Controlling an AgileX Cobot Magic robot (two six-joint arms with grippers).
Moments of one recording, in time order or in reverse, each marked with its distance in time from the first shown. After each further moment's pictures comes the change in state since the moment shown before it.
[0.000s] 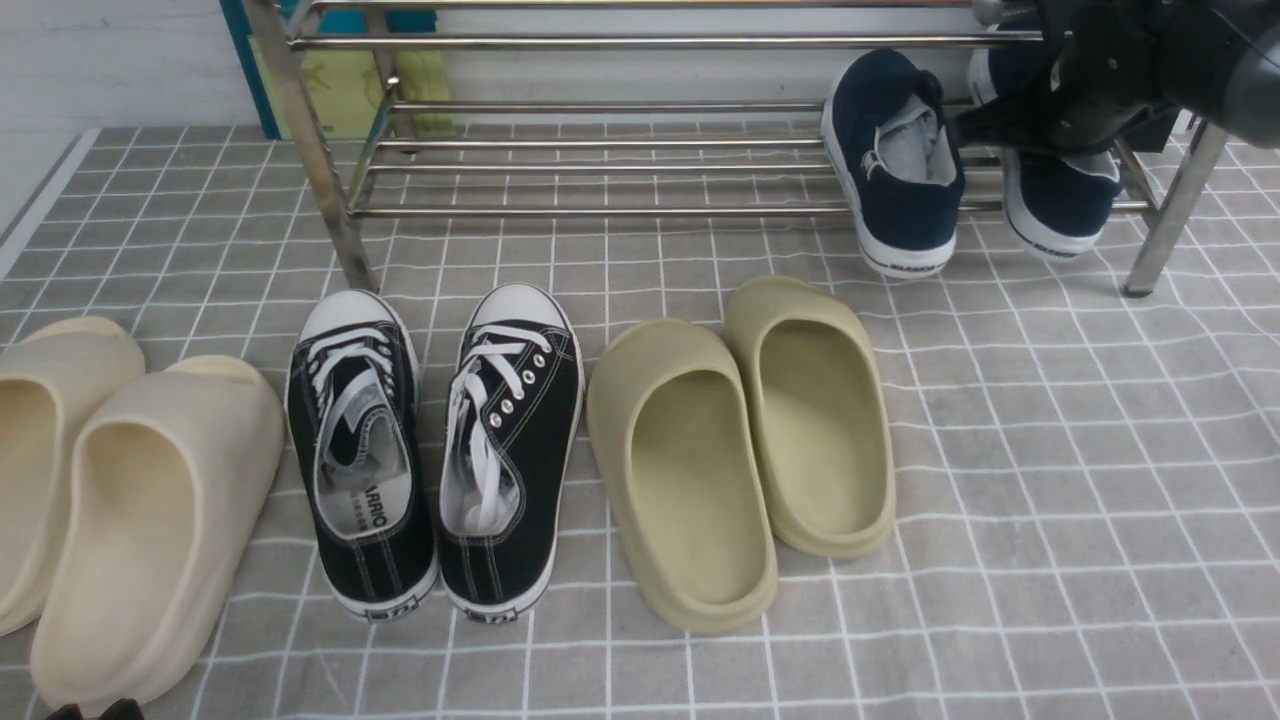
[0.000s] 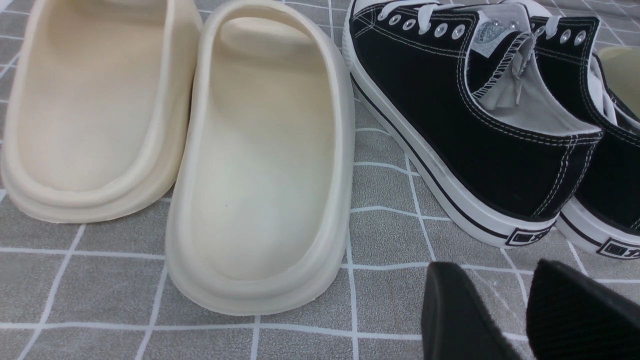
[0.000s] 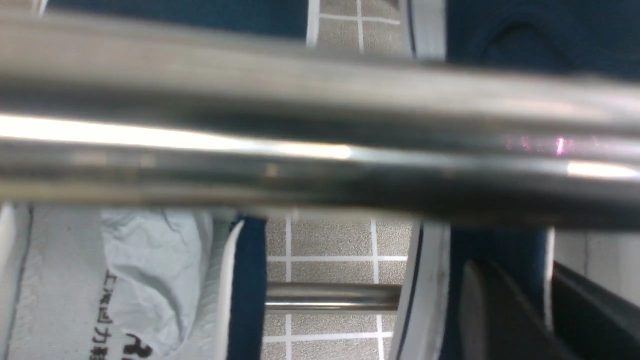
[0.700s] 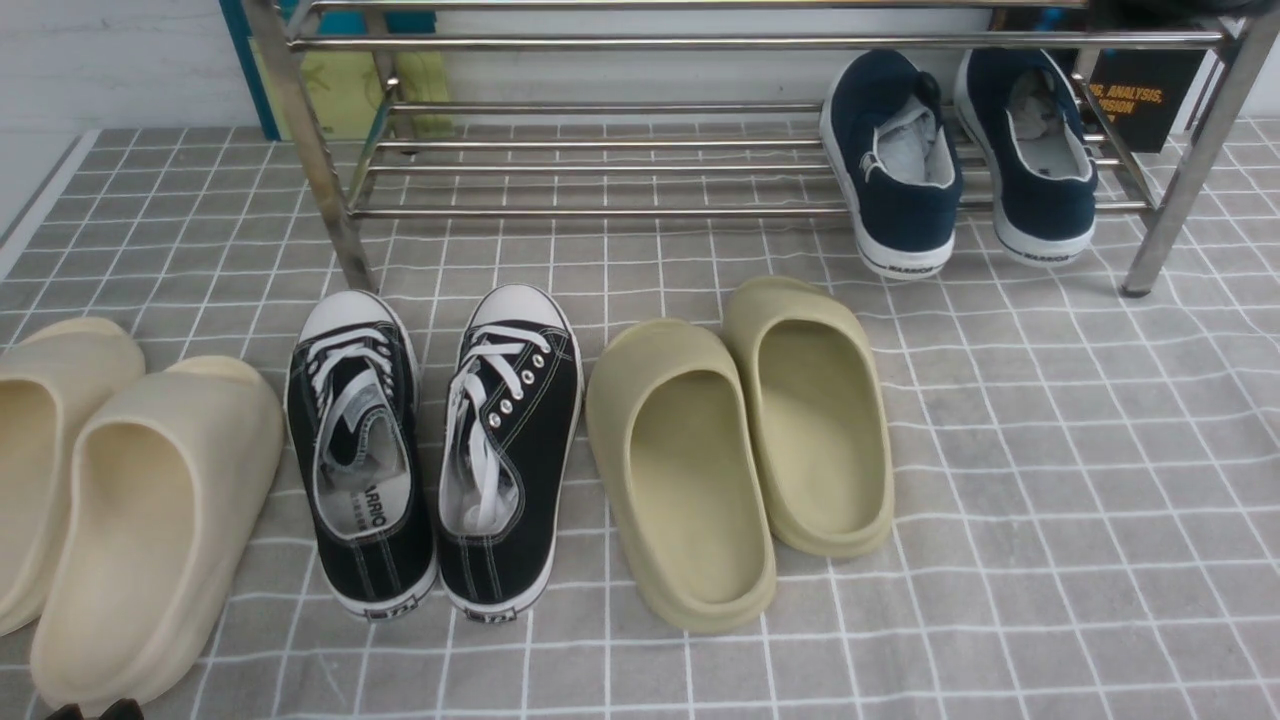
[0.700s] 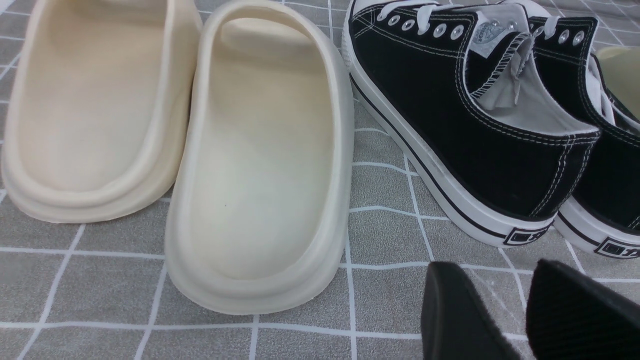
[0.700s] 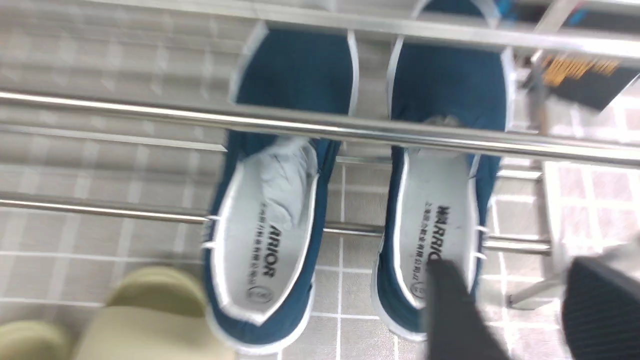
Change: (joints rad) right arm -0.007 -0.494 0.225 0.282 0.065 -0.215; left arm 0.000 0.000 0.000 0.000 0.000 0.000
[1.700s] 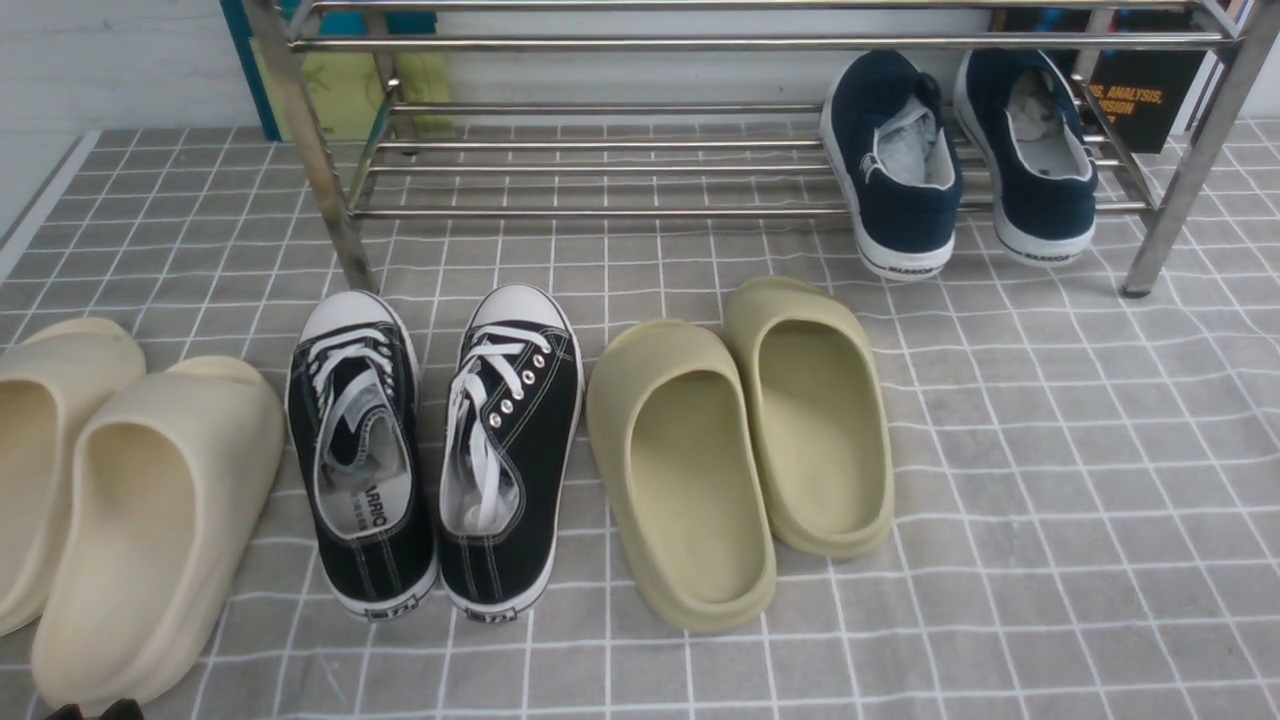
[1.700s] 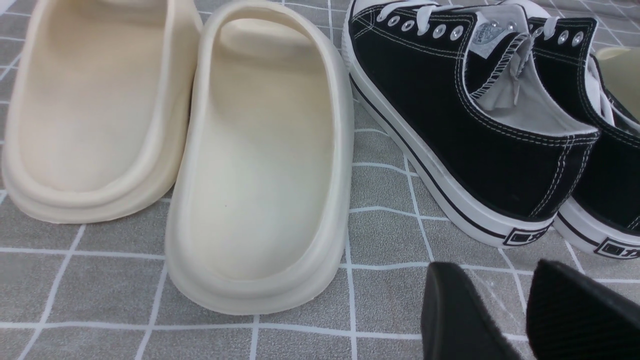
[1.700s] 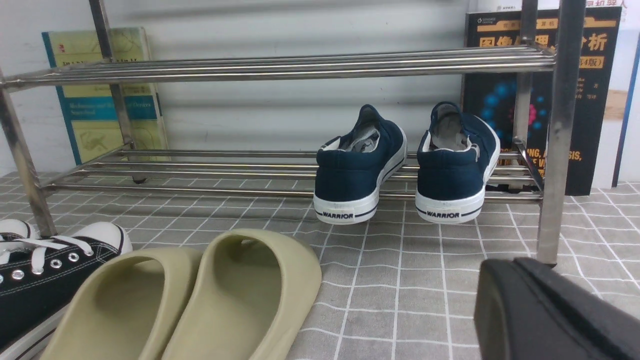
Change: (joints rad) right arm 0.000 -1.503 1.770 -0.030 -0.981 0.077; left arm 0.000 0.000 0.000 0.000 0.000 0.000
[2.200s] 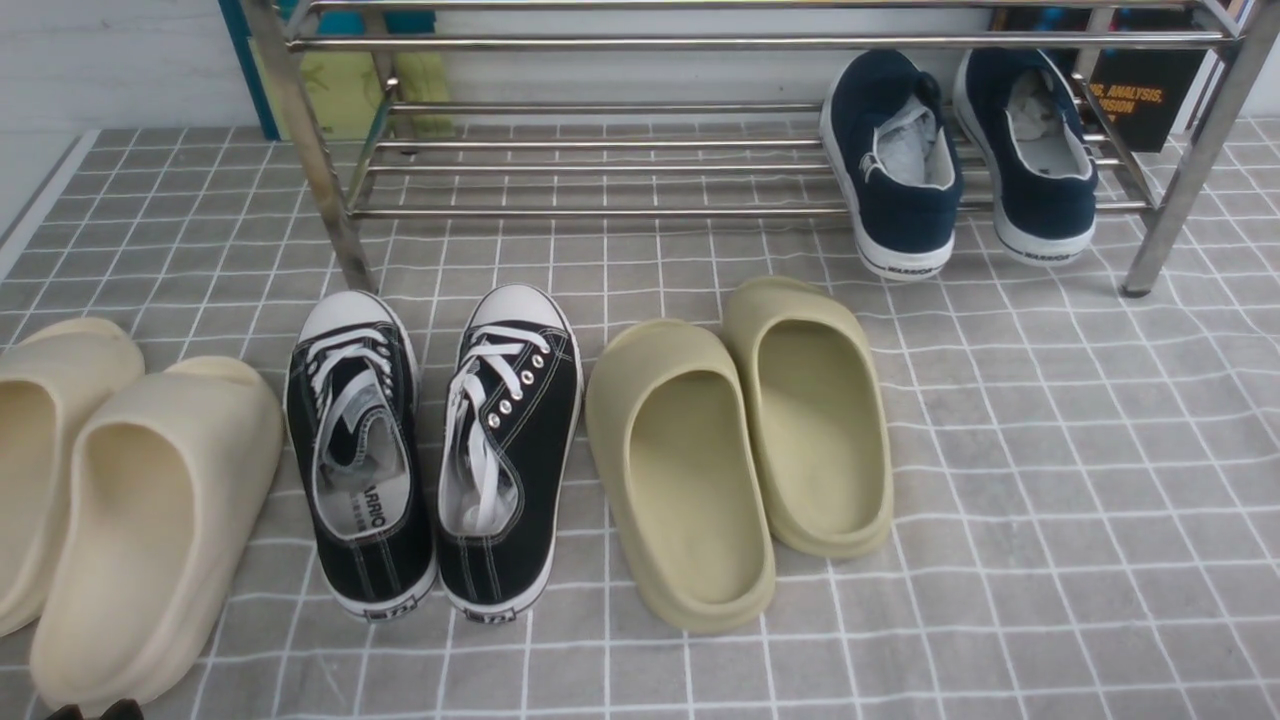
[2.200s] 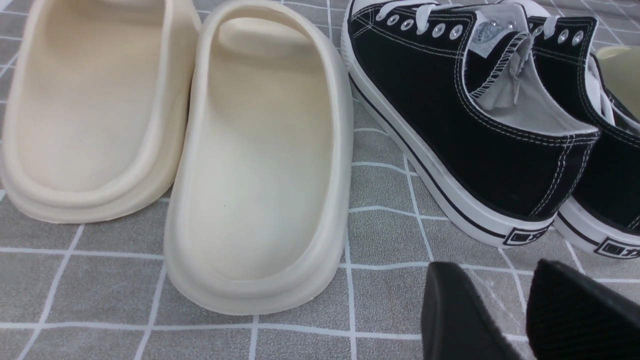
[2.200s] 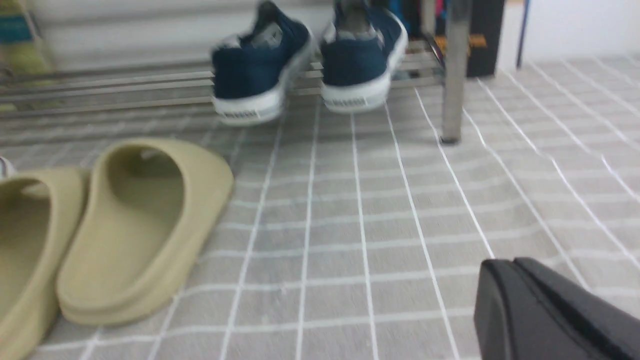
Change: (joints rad) right arm -0.134 -0.198 0.000 0.107 0.446 -0.046; left arm 0.000 -0.001 0.000 0.000 -0.001 0.000
